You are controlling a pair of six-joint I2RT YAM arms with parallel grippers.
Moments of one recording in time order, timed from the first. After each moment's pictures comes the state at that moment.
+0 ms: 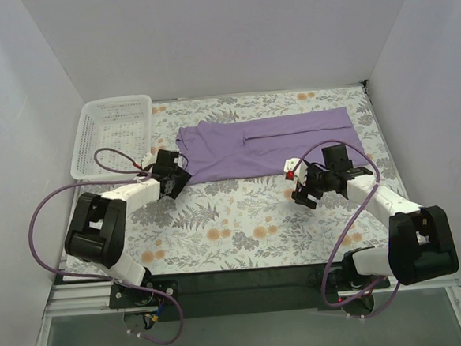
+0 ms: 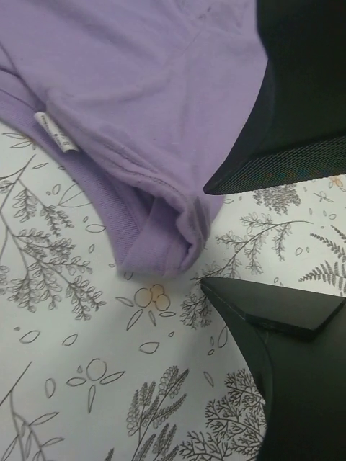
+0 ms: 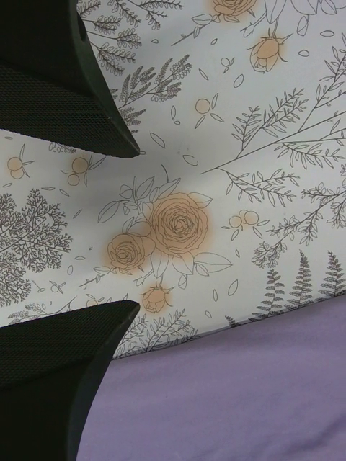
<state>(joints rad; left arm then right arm) -0.34 1.59 0.80 -0.16 -0.21 -1.14 0.21 1.29 0.67 -0.37 -0.59 -0.97</state>
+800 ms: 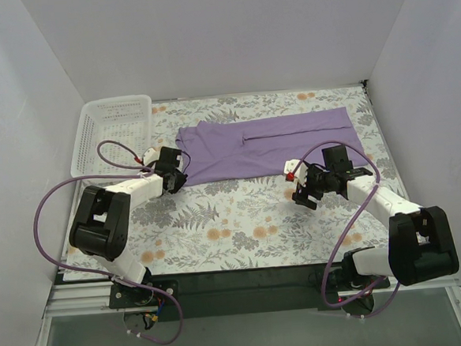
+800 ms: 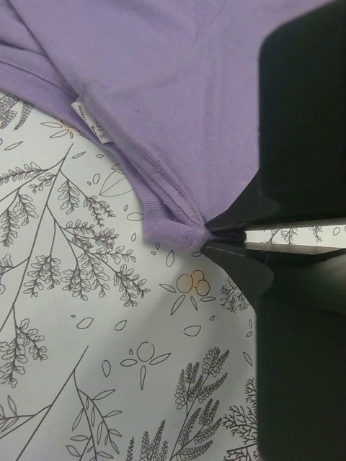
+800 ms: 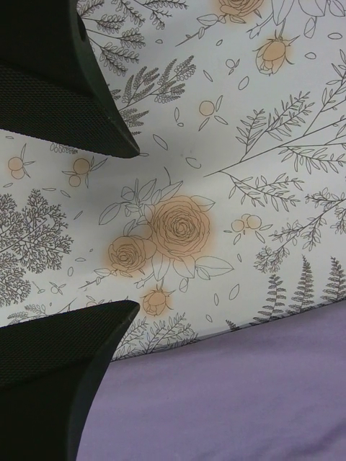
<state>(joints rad) -0.34 1.66 0.86 -0.18 -0.32 -1.06 0.21 1.28 0.66 -0.37 -0.59 -0.99</state>
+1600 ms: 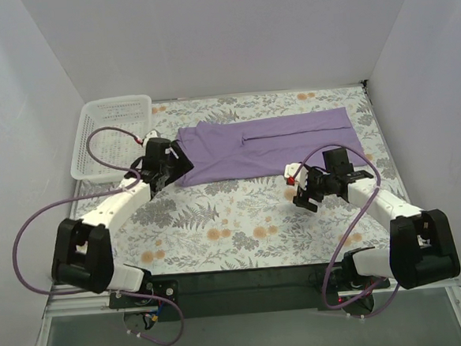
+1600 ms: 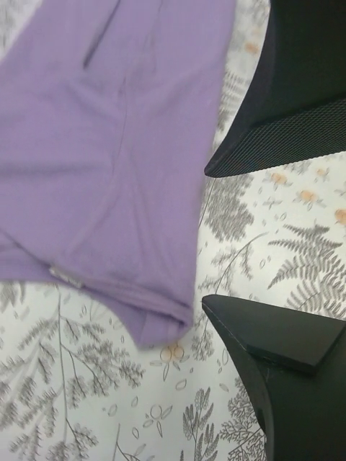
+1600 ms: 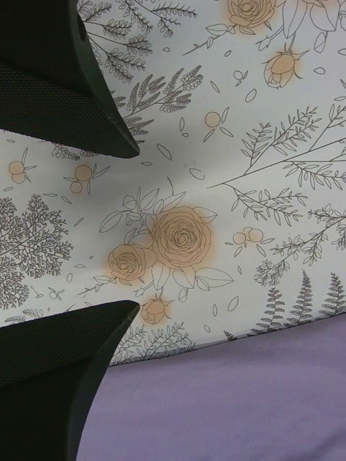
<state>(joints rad) -0.34 1.47 0.88 -0.20 -0.15 -0.77 0.21 1.26 0.63 -0.37 -0.60 -1.03</state>
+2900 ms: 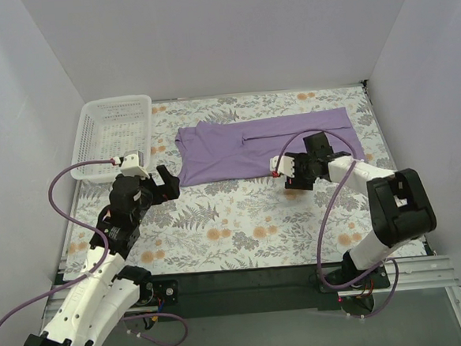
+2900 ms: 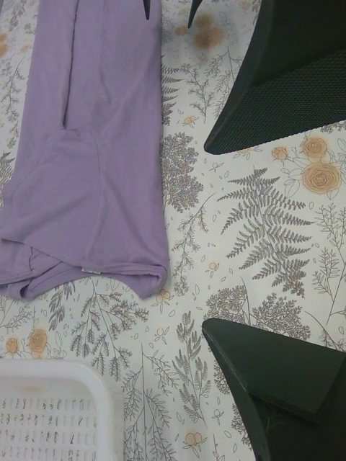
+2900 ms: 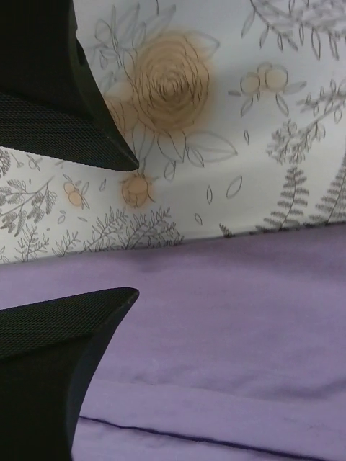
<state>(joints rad) -0.33 0.69 0.60 -0.27 -0.11 -0.39 0.29 1.53 0.81 -0.31 -0.33 -1.23</state>
